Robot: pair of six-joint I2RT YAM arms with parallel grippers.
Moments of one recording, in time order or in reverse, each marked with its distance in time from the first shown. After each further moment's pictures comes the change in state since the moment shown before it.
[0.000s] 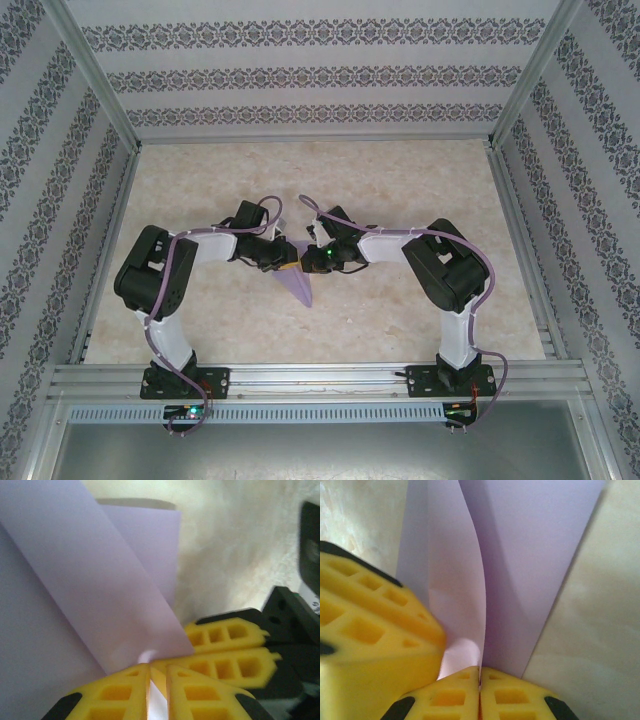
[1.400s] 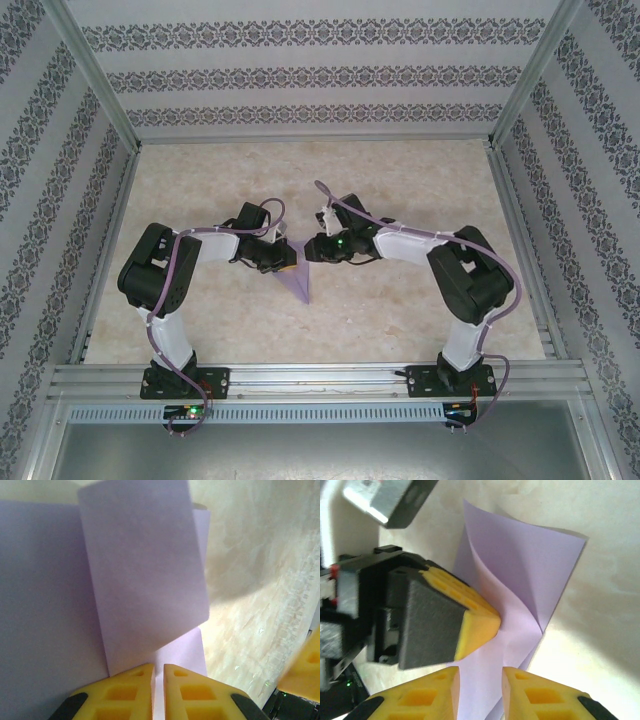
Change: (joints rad) left arm -0.002 0.021 0.003 -0.013 -0.043 0.052; right arm -0.061 -0.167 -0.035 -0.037 -0.053 -0.005
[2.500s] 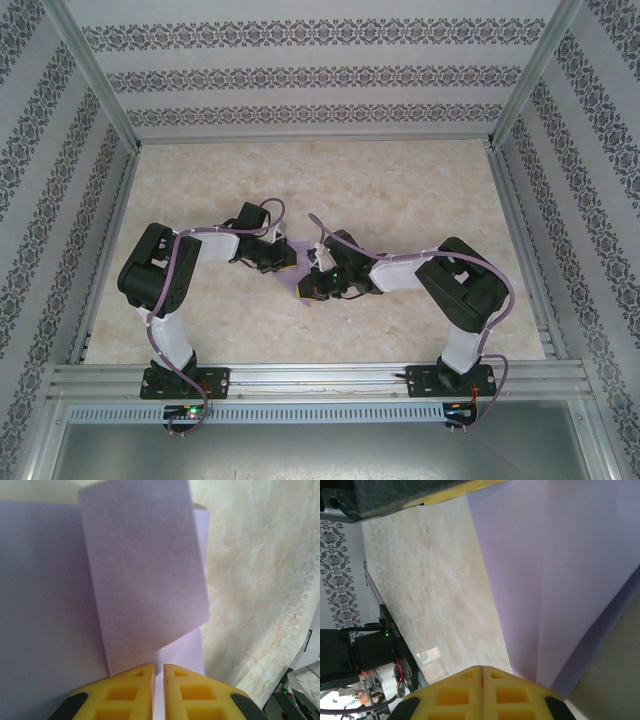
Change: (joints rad) left arm 0.001 0.000 0.000 0.000 0.000 0.000; right arm 0.153 -0.003 -0.265 0.341 -0.135 0.287
